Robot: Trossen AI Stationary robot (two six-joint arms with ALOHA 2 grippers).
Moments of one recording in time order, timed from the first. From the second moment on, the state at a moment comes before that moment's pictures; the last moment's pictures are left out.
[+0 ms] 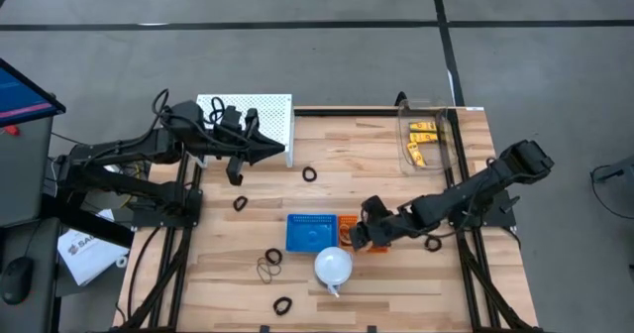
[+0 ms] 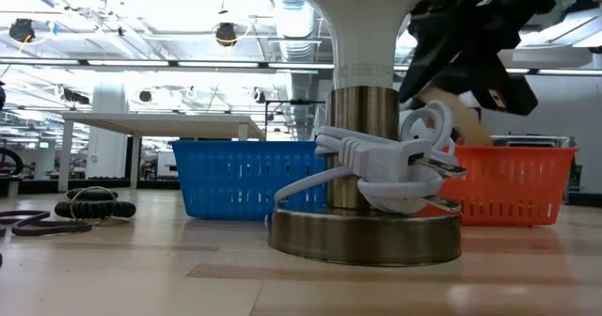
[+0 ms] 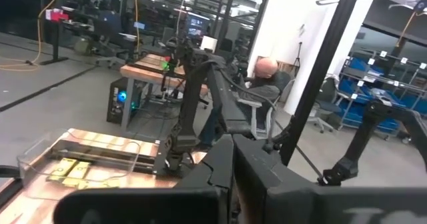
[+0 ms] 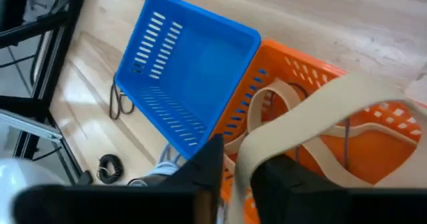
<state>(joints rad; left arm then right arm) 0.13 1.01 1.06 0.01 0.22 -0.25 0.41 1.50 0.86 -0.23 0.34 1.43</state>
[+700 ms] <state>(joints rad) 0.10 1.01 1.06 -0.03 0.22 -0.25 0.36 1.40 0.86 -0.30 0.23 1.49</state>
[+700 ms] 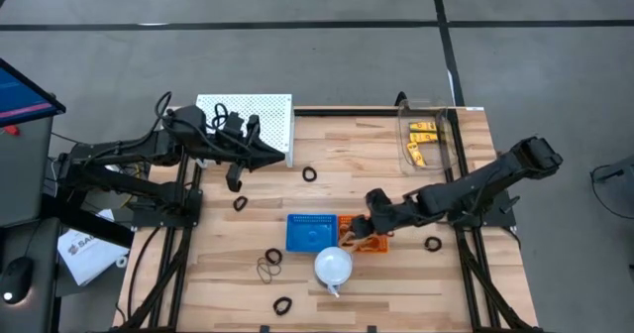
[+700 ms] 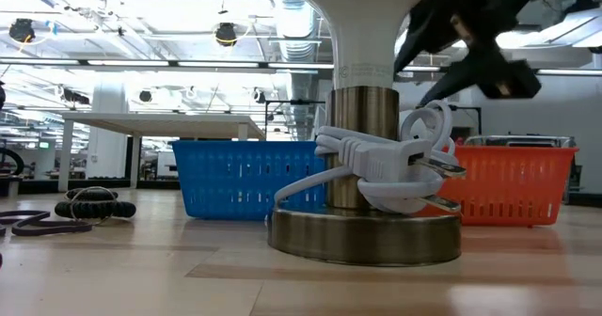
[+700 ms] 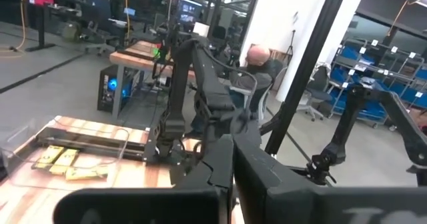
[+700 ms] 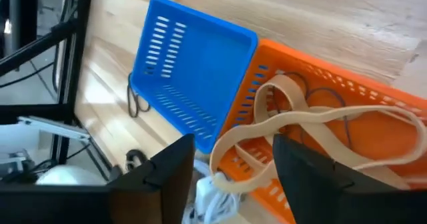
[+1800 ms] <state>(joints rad) -0.28 1.02 1.01 -0.94 0.22 -0.48 0.60 1.20 0.86 -0.69 0.39 1.78</state>
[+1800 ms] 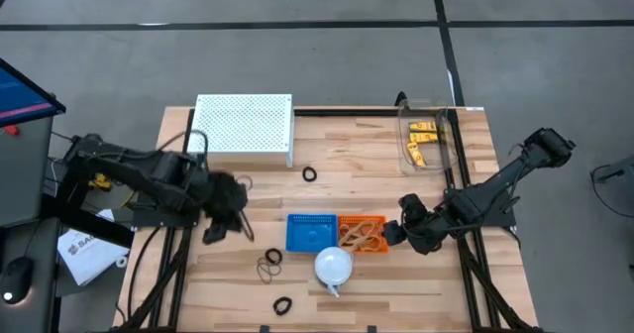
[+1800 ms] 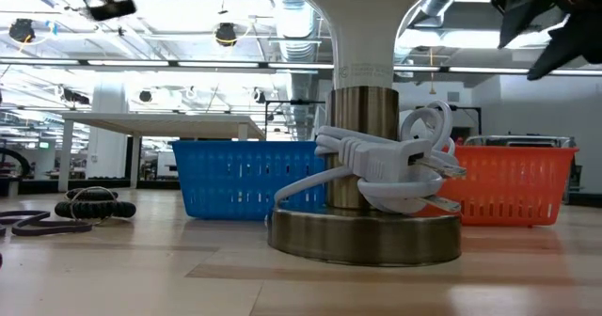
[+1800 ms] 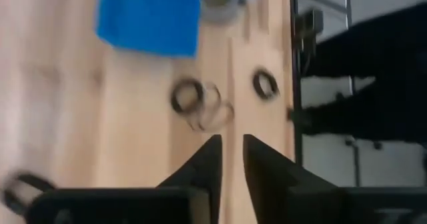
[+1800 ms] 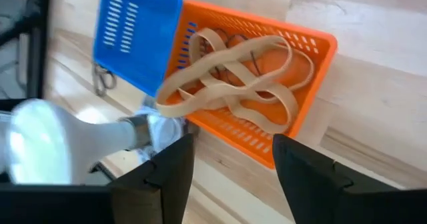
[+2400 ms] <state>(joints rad) -0.88 1.10 0.59 -0.24 -0.04 -1.01 0.59 1.05 0.86 -0.69 0.56 1.67</state>
